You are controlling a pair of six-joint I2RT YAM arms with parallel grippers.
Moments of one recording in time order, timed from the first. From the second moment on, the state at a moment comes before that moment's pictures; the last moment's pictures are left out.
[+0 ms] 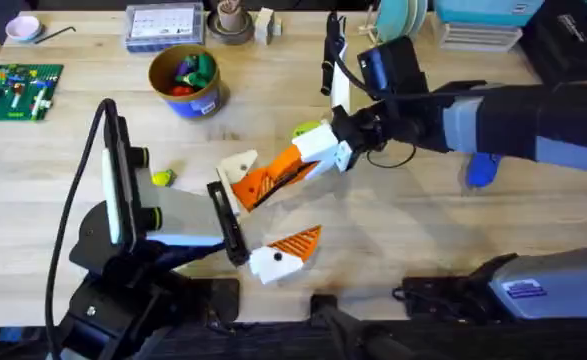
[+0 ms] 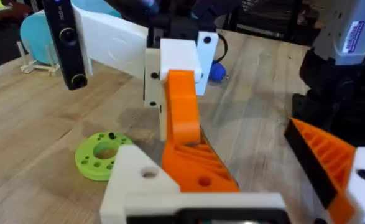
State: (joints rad) left arm -0.39 0.01 0.04 -0.15 0.81 0.00; right arm 0.50 1.62 0.83 -0.08 -1.42 0.63
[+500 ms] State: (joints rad) left arm -0.38 0.01 0.04 -0.15 0.82 -0.01; right arm 0.44 1.62 0.83 -0.03 -1.37 0.69
